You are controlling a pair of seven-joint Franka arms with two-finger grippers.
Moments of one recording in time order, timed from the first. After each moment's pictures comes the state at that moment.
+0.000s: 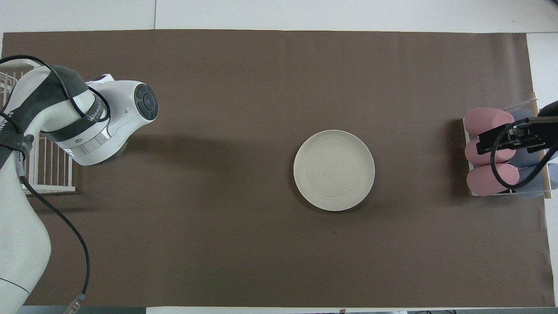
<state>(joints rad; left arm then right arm) -0.20 0.36 -0.03 -1.81 1.25 1.72 -0.63 -0.13 -0.02 0.12 -1.63 0.01 1.50 -0.01</state>
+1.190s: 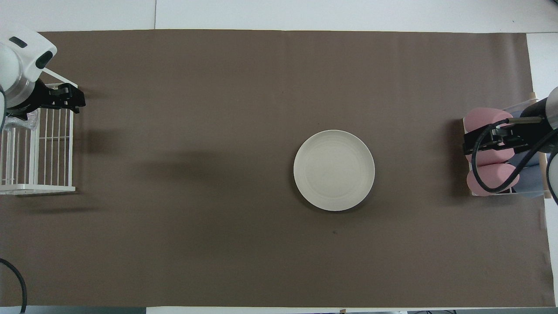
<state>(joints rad) -0.10 0.14 -0.02 -1.57 0.23 1.69 -0.30 -0.11 -0.02 0.14 -1.63 0.01 1.50 0.04</state>
